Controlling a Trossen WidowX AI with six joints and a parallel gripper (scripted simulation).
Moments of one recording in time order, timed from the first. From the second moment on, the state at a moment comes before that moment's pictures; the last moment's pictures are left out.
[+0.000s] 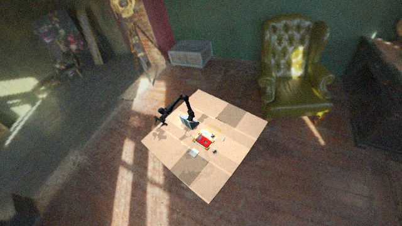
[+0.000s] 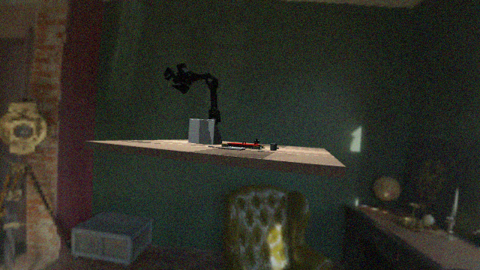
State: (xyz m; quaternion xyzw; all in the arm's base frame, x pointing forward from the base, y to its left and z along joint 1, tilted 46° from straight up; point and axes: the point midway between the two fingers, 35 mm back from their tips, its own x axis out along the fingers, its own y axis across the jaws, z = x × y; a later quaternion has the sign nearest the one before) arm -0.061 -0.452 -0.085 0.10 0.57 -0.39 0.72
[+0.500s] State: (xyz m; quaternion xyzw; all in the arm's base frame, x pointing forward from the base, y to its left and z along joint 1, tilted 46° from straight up) arm 0.078 -0.429 -0.066 0.17 0.52 -0.32 0.77
